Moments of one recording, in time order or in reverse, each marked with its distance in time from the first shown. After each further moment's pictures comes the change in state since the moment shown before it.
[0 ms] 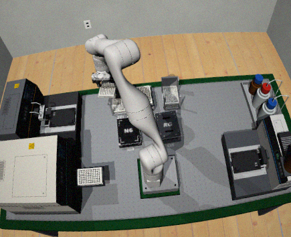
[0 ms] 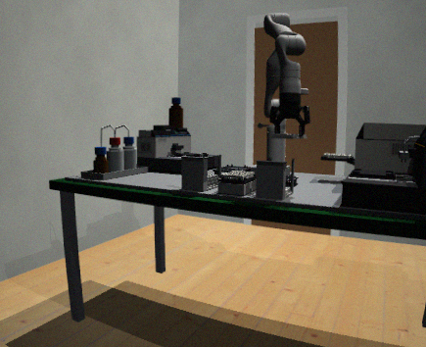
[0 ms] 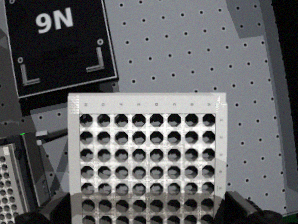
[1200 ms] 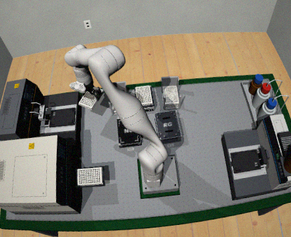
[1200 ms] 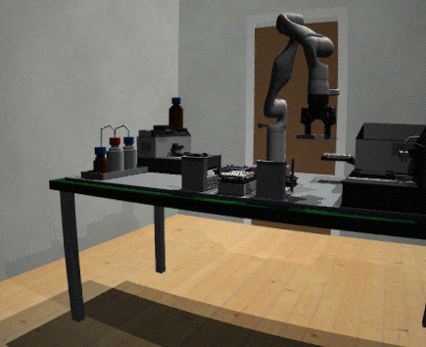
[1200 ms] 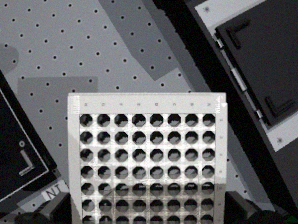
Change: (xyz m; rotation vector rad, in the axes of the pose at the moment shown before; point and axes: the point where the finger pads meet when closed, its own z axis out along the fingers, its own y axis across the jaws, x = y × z) arm 0.066 0.080 0.000 0.000 -0.001 0.365
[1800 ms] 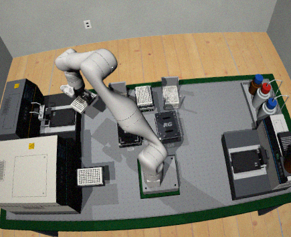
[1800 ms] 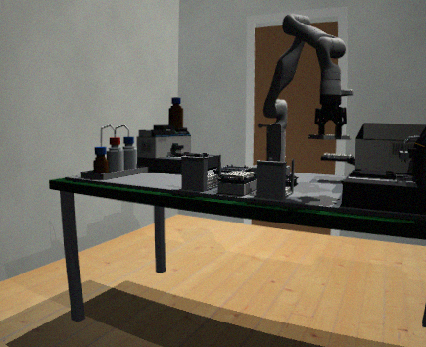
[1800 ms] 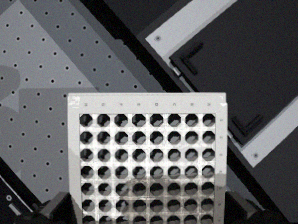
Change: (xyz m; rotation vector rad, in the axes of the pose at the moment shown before) arm 0.036 0.027 0.000 0.000 -0.001 0.183
